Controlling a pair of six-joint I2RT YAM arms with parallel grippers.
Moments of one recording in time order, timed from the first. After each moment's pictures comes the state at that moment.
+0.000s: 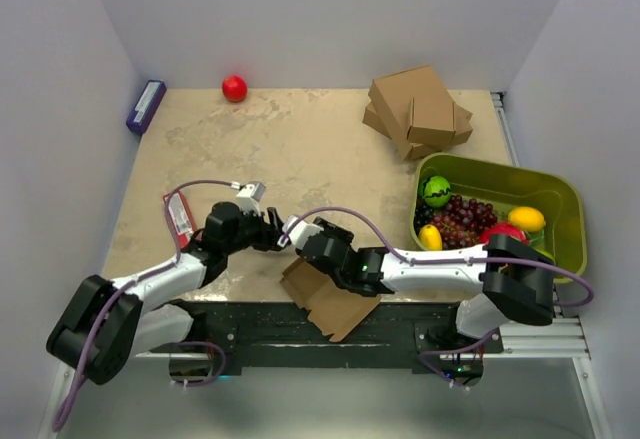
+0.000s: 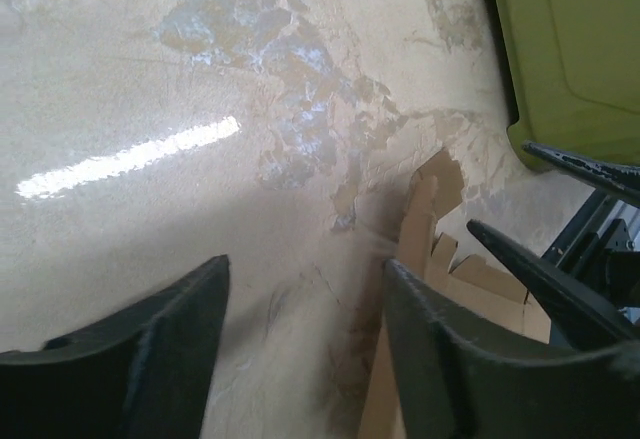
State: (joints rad) left arm -0.46 1.18 0.30 0.39 0.35 -0.55; right arm 1.25 1.51 0.80 0.02 0.69 -0.30
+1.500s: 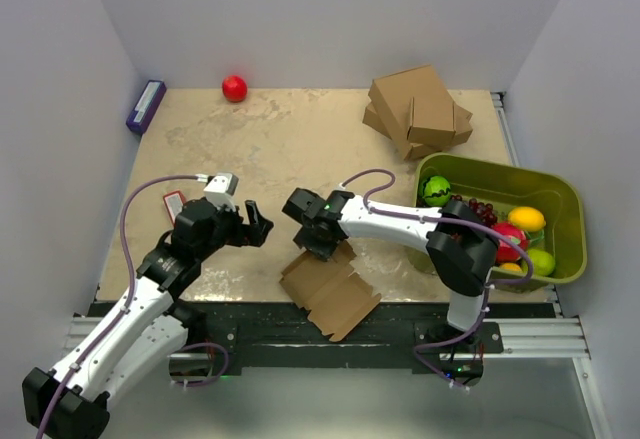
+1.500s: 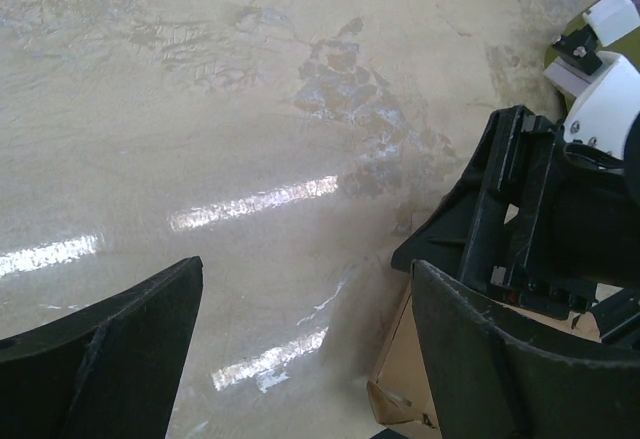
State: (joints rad) left arm -0.46 0.67 0.52 -0.32 0.04 -0.40; right arm 1.03 1.84 1.34 -0.79 0.22 1.59
